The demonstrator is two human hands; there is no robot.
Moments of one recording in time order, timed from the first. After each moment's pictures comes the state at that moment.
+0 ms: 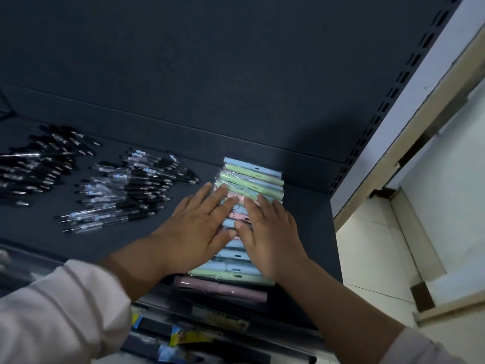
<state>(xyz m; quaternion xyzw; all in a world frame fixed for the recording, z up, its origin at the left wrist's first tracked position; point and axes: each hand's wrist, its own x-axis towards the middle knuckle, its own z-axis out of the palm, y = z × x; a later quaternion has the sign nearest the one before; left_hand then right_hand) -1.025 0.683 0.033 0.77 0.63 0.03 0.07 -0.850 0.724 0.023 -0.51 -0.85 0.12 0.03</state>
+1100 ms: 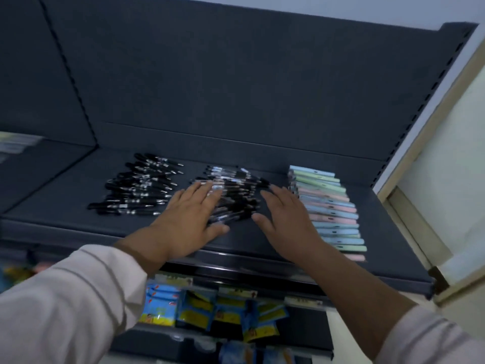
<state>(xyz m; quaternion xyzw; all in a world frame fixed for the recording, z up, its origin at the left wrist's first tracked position) -1.235 0.592 0.066 0.77 0.64 0.03 0.01 -1.022 0.622 0.068 -0.54 -0.83 0.08 0.09</state>
